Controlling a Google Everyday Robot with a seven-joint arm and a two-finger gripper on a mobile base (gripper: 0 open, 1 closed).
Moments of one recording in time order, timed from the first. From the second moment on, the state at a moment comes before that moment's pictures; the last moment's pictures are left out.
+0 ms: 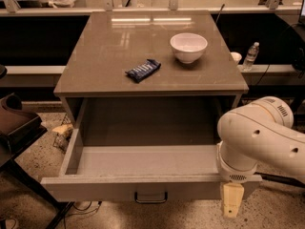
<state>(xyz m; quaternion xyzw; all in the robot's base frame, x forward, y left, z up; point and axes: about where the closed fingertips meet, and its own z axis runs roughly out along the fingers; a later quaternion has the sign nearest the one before) 0.385 -0.204 0.670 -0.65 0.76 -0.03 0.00</state>
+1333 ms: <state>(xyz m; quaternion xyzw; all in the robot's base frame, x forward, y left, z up) 0.430 -0.209 0.779 -0.68 0.73 -0.06 0.05</state>
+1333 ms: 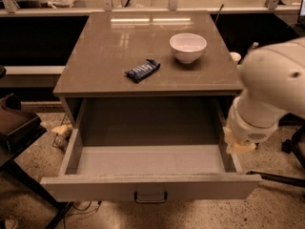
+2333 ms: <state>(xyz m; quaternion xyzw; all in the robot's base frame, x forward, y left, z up) 0.463 -0.206 0.760 -0.66 0.74 -0.02 0.15</state>
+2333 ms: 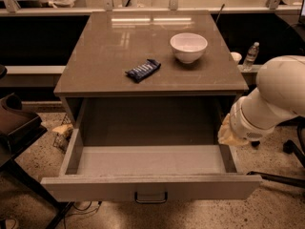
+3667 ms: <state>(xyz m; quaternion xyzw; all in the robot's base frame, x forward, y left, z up) 0.437 -0.196 0.628 -0.67 0.74 0.05 0.08</state>
